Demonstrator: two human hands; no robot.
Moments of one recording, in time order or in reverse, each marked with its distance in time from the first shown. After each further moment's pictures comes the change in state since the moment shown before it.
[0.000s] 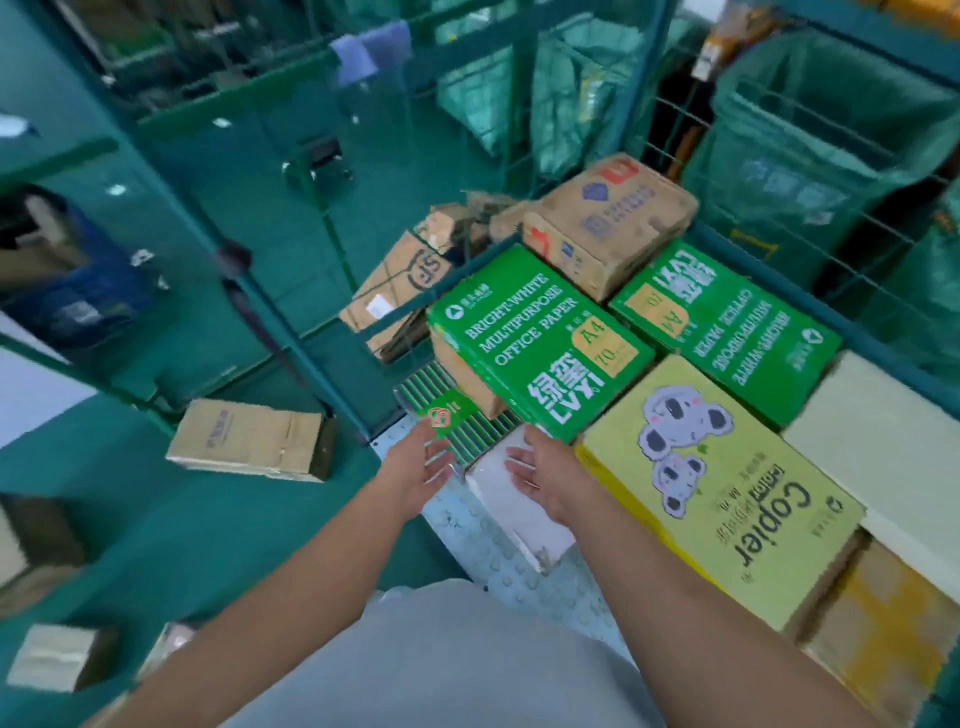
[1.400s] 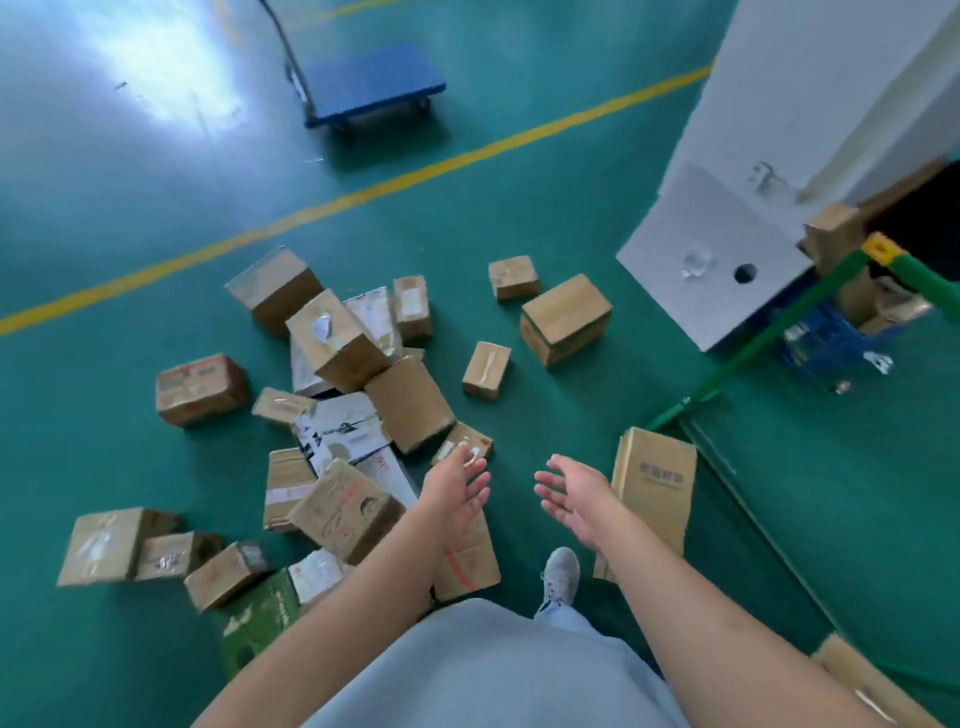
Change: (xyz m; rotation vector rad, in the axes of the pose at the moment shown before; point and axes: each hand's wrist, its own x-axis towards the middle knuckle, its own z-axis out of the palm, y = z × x) left_hand -0.080 0.062 -0.471 -1.527 0.877 0.290; right_hand -0.012 0.187 0.633 -1.509 -0.866 0.123
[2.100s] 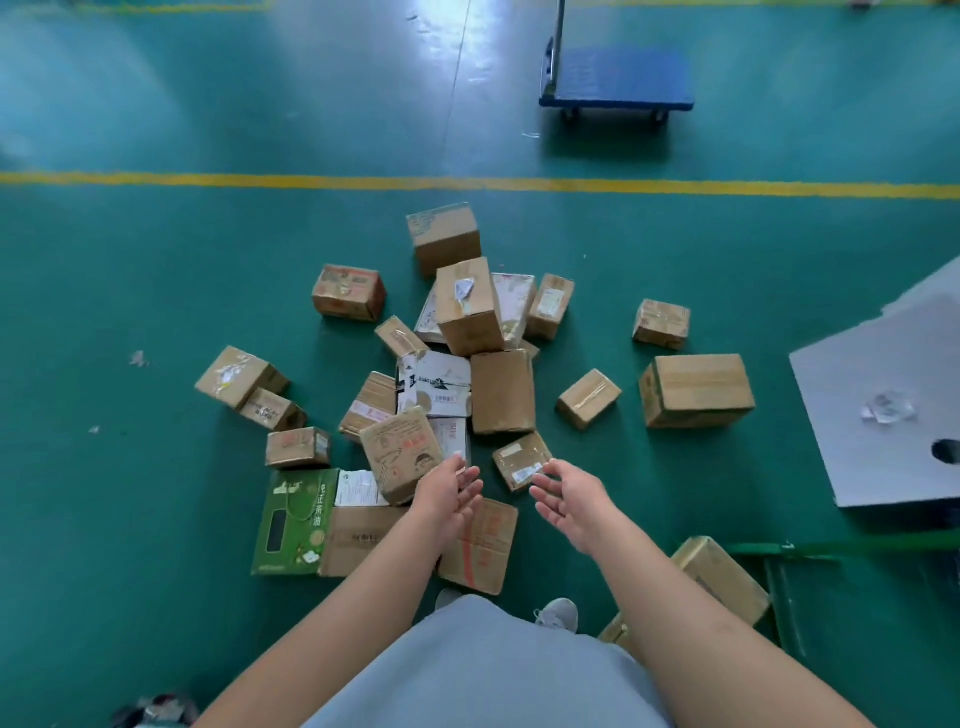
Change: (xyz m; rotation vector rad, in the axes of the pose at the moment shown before) left_hand -0.017 -0.001 -0.049 -0.513 0.285 0.089; right_hand 0.018 -0.042 0.079 -0.396 -0.290 0.087
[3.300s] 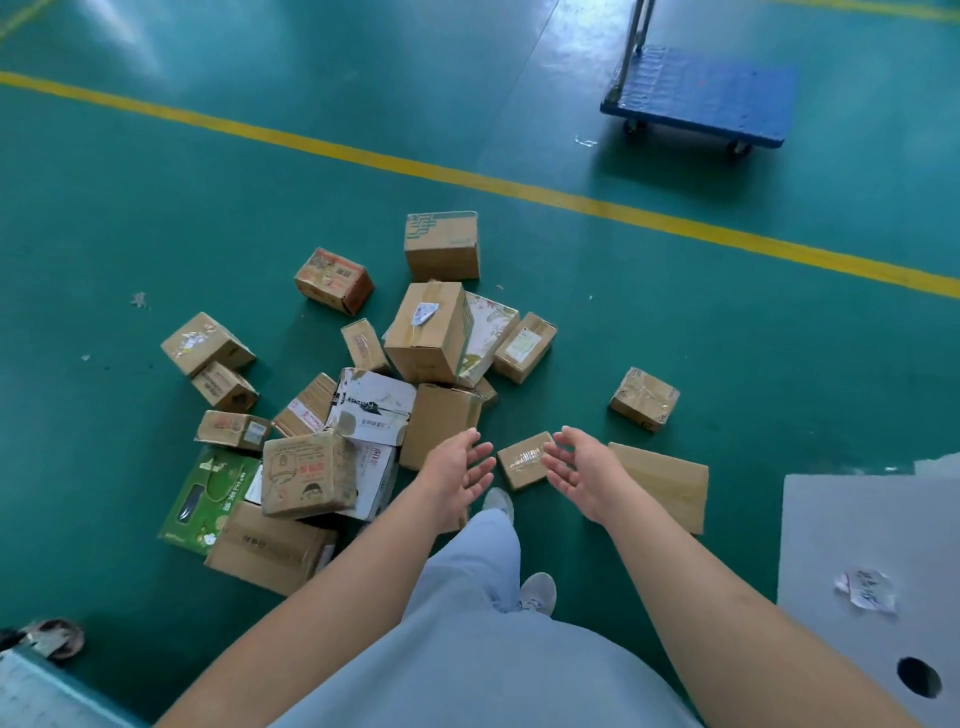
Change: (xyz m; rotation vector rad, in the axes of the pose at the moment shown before) left_hand 0.092 0.068 0.425 -0.133 0.064 0.035; right_hand 0.178 -0.401 -0.194 -0.210 -0.119 0.030
